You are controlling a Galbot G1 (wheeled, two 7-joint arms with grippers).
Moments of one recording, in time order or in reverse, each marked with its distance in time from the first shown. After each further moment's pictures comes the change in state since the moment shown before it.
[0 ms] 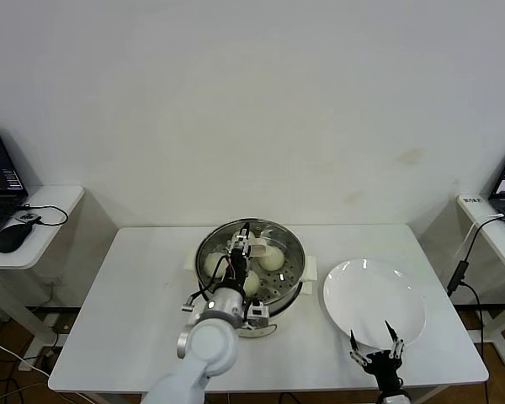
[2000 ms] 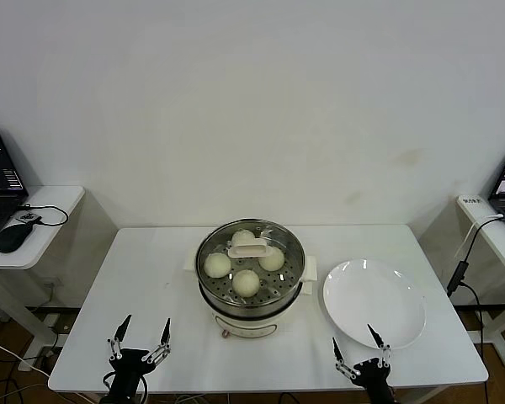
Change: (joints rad) left arm 0.763 0.078 -0.578 -0.129 -1.558 -0.597 -0.366; right arm -0.124 -0.109 -0.108 0.106 0.132 0.080 -0.025
